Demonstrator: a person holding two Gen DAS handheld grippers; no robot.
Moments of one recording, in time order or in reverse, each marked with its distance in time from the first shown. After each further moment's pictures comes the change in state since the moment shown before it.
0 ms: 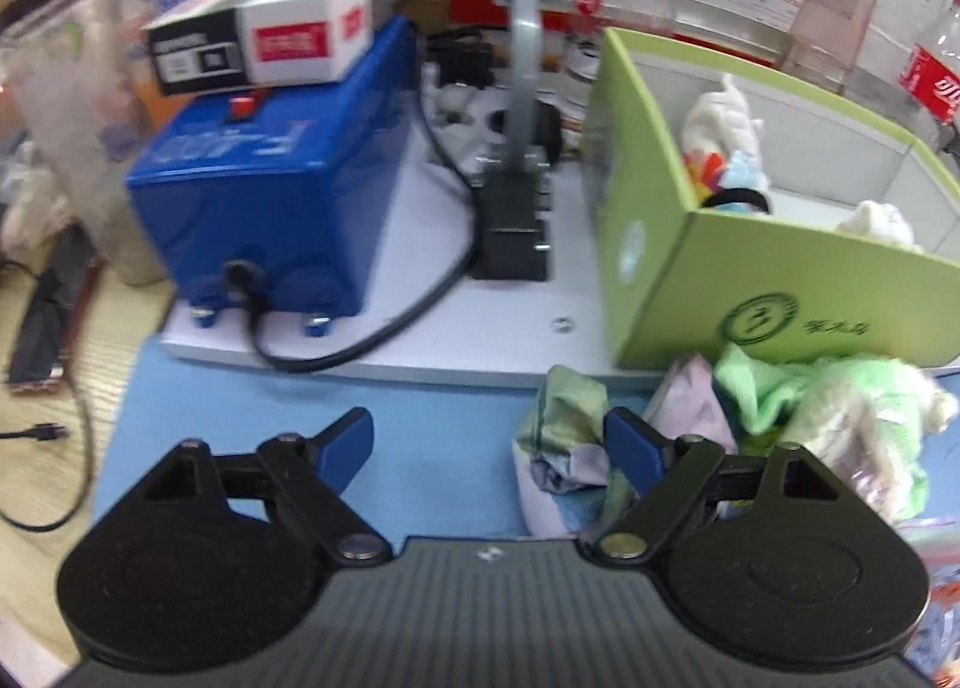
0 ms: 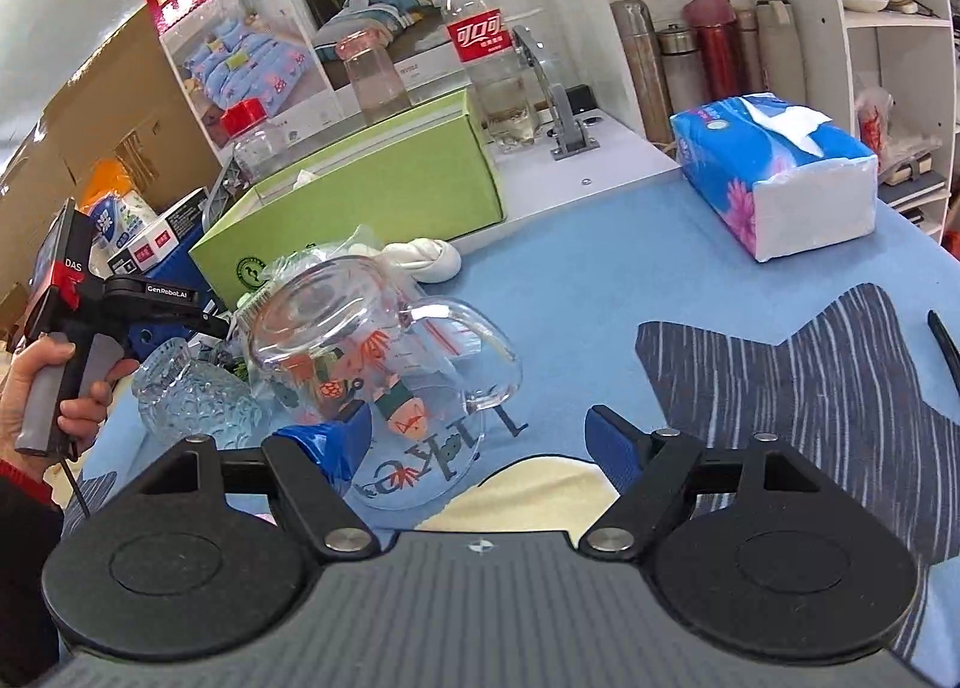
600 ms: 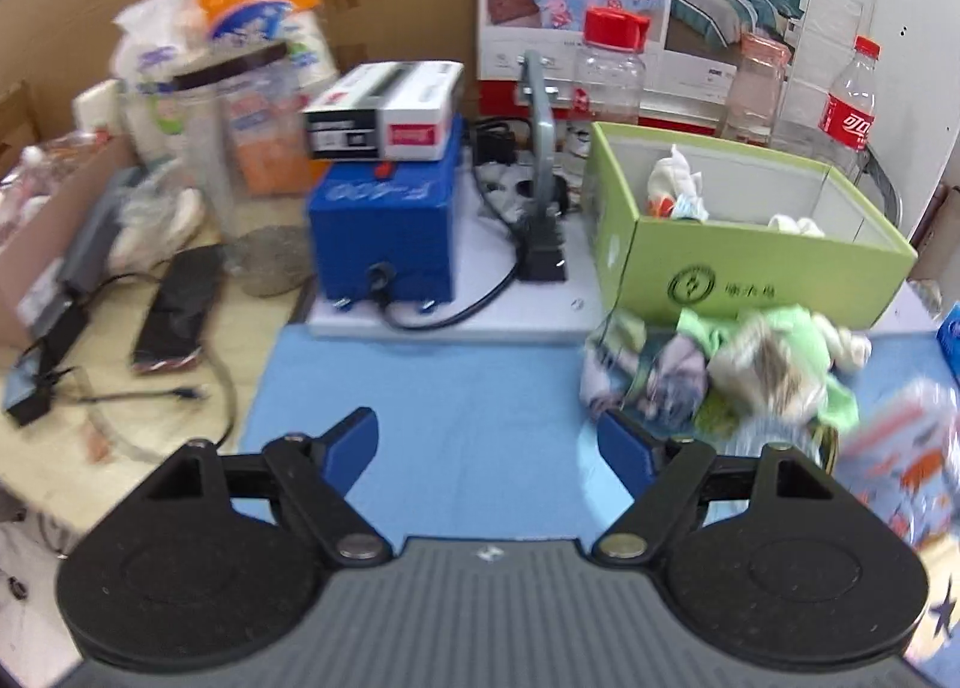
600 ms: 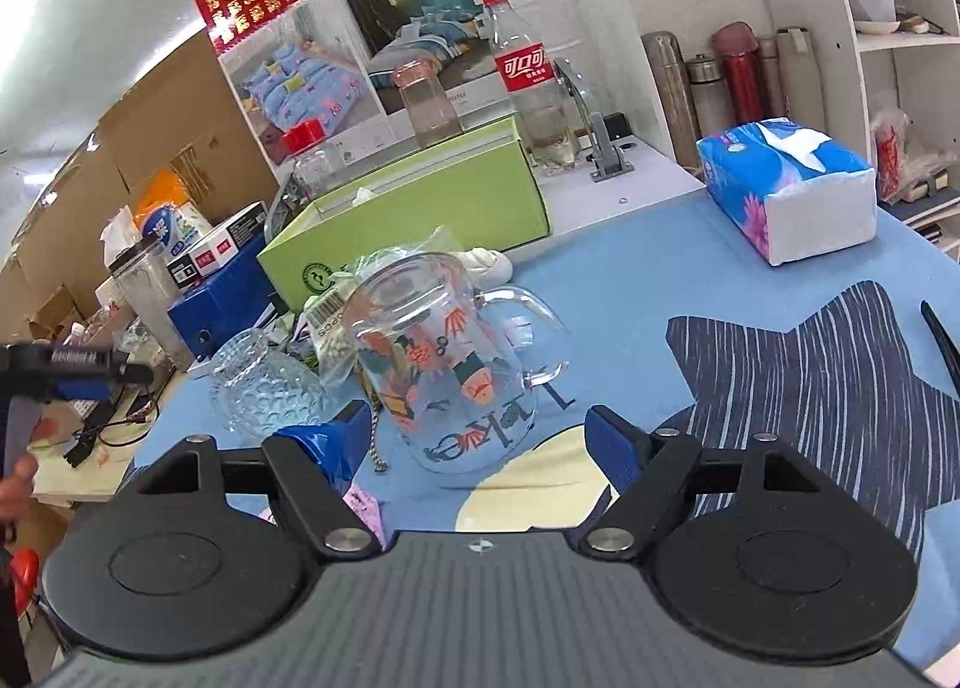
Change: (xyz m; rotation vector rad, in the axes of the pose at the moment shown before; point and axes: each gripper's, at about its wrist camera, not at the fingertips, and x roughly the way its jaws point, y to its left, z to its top) left arm -0.103 0.024 -0.042 0.028 -0.139 -0.046; right arm -0.031 0.006 -0.011 0.006 -0.058 0.069
